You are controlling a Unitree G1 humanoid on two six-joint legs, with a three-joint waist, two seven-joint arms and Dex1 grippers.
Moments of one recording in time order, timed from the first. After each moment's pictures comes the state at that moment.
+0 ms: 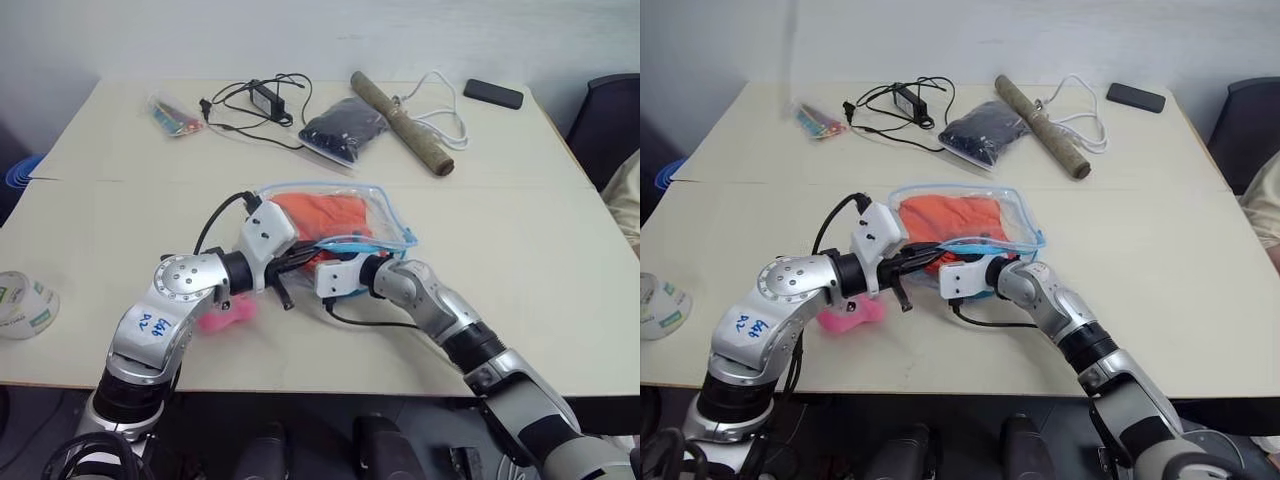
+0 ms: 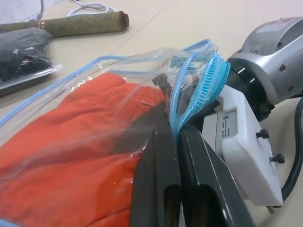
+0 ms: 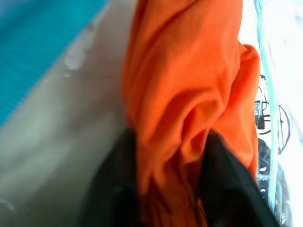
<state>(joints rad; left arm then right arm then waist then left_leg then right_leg) -0.46 0.48 -0.08 -0.50 -0.29 0.80 -0.58 -0.70 -0.34 0.47 0.39 -0.60 -0.30 0.43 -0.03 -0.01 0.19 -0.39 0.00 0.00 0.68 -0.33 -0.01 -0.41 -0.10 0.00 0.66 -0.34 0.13</state>
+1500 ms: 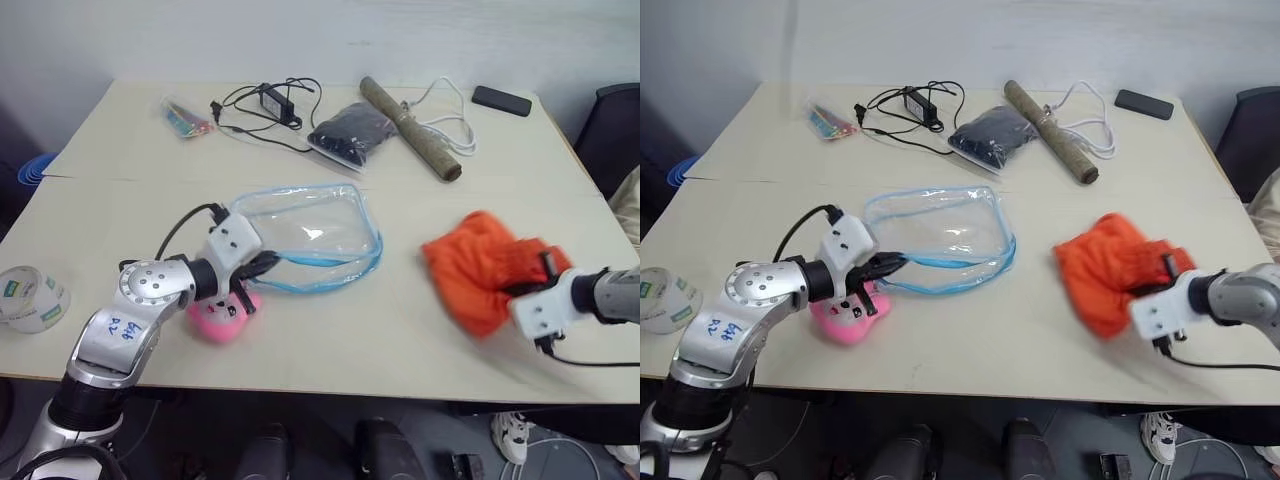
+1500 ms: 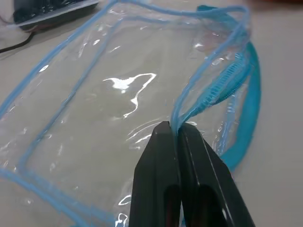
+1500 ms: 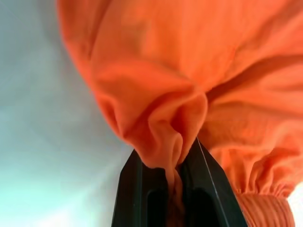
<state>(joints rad) -0.37 0.71 -0.10 -0.47 -0.27 0.69 -0.66 -0.48 -1.17 0.22 0.55 -0.38 -0.71 0.76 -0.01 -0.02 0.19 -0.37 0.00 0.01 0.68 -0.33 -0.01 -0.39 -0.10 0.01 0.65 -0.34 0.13</state>
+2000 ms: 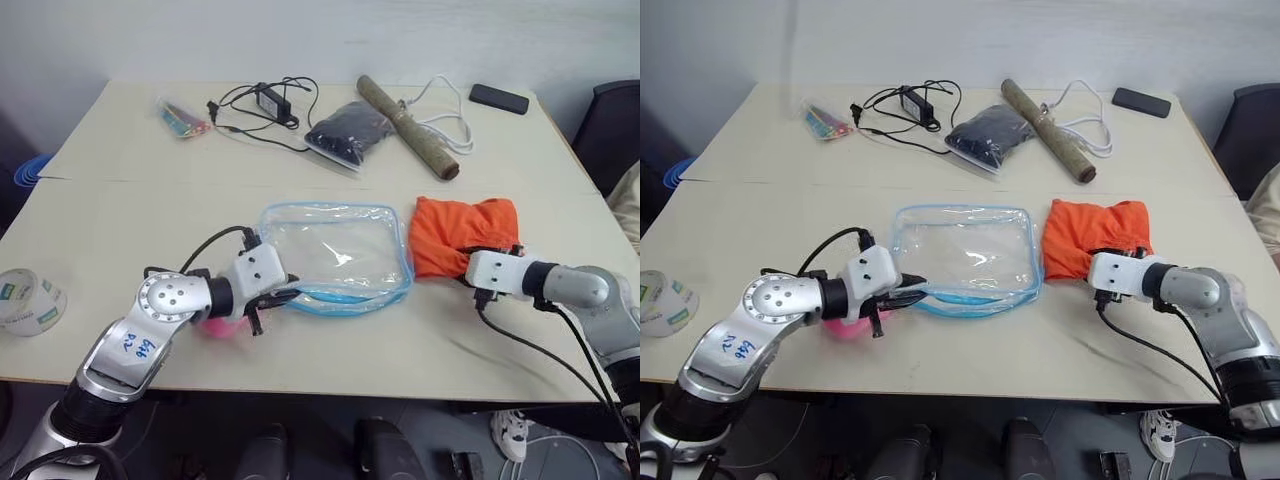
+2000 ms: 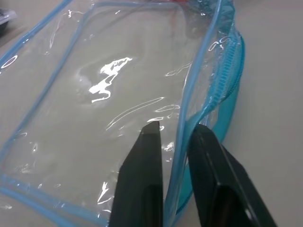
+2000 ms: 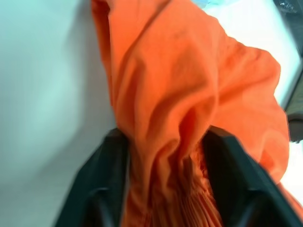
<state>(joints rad) -0.35 0.72 -0.14 -0.49 -0.24 0.67 -0.71 -0.37 -0.93 0.07 0.27 -0.08 -0.25 0.86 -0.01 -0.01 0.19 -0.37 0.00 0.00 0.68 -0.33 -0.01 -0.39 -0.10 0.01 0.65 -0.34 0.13</state>
